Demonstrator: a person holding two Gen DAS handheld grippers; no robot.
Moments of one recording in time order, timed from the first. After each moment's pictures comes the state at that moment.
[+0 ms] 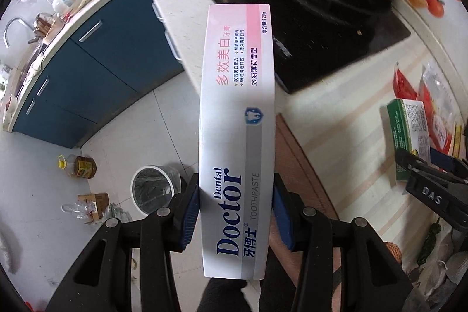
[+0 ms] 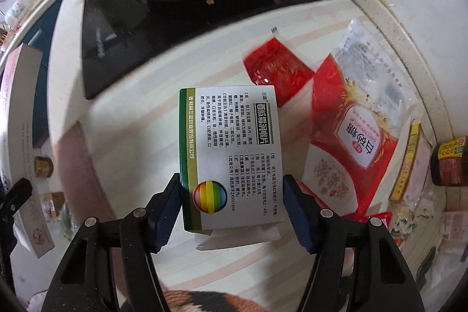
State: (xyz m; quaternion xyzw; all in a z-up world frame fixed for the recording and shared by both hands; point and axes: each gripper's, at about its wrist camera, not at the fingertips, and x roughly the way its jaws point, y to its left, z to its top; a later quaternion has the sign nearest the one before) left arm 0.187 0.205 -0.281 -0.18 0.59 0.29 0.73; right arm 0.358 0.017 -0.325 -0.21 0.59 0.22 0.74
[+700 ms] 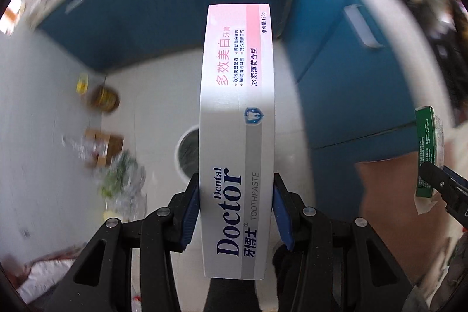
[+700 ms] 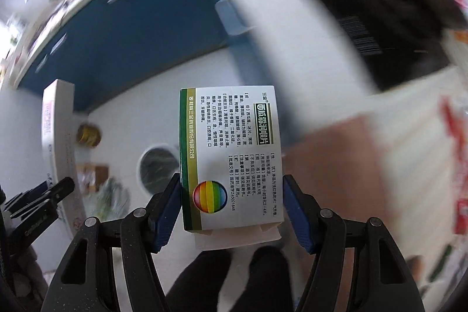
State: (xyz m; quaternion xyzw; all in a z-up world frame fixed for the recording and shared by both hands) left arm -0.081 0.404 -0.362 -0.33 0.57 0.38 0.65; right arm 0.127 0.267 -0.363 -0.24 0.59 0.36 0.69
